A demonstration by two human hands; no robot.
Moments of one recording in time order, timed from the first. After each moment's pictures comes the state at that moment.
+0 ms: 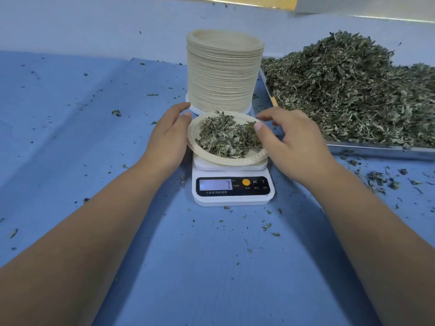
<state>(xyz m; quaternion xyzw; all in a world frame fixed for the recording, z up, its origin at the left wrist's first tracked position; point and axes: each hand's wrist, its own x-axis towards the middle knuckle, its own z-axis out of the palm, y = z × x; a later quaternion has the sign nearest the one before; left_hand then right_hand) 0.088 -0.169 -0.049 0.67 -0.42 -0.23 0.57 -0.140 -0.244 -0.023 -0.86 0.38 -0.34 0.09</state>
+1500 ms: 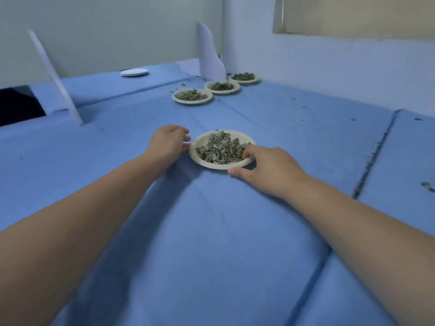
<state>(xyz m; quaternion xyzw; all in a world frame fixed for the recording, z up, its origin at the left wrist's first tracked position) 0.510 0.173 -0.040 0.78 -0.03 -0.05 0.62 0.381 -0.032 -0.053 -0.98 0.05 -0.12 0.15</state>
